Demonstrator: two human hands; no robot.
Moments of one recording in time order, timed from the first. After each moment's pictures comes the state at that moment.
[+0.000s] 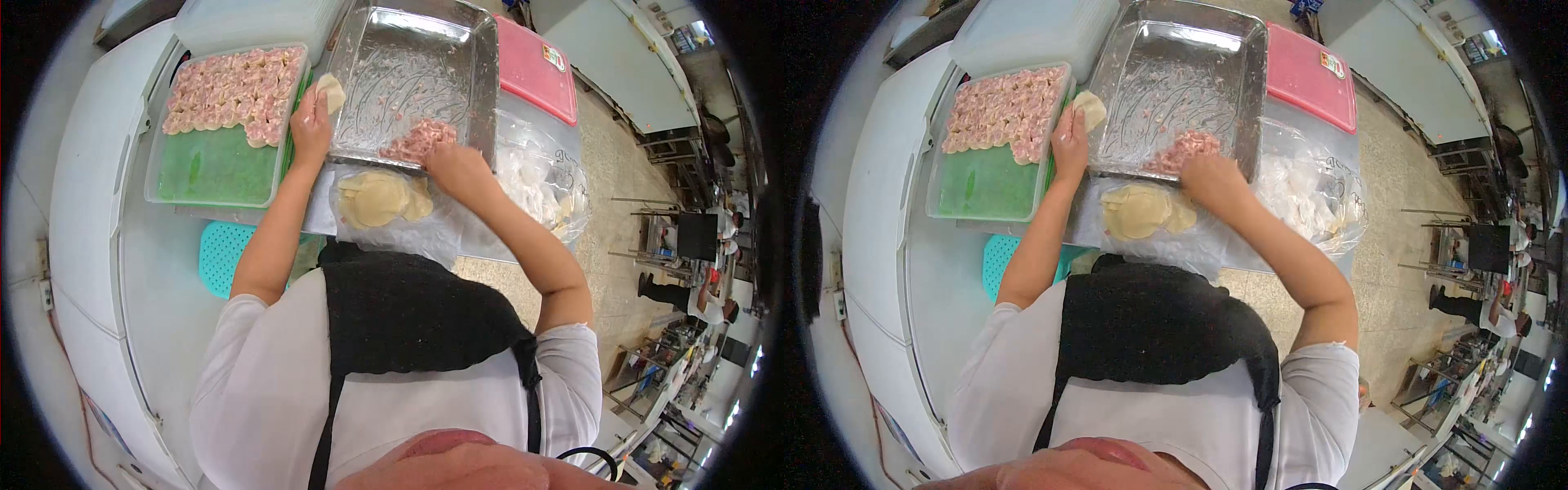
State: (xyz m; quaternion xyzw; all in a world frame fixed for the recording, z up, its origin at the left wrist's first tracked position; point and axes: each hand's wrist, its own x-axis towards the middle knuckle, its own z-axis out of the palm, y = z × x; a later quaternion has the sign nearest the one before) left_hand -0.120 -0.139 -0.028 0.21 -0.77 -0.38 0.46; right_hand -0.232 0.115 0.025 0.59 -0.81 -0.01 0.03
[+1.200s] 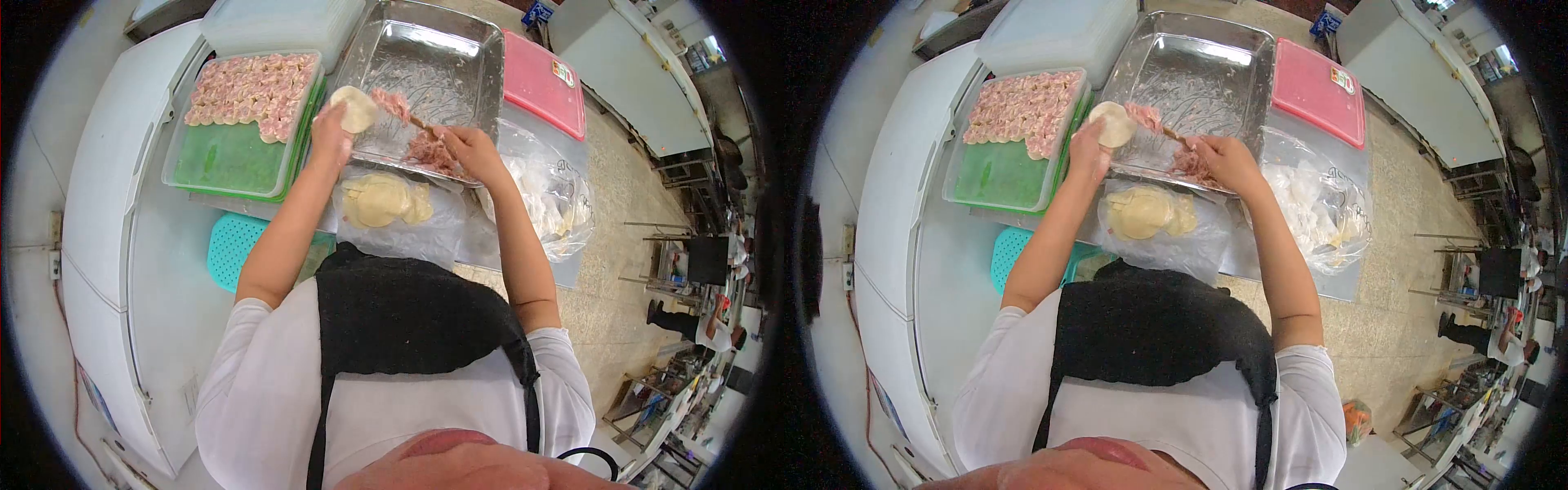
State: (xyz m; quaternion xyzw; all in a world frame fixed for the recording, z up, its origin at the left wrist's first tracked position) left_hand -0.125 -0.105 -0.015 0.26 -0.44 -0.79 0.35; right_hand -0.246 0.116 0.063 0.37 -0.82 0.36 -0.24
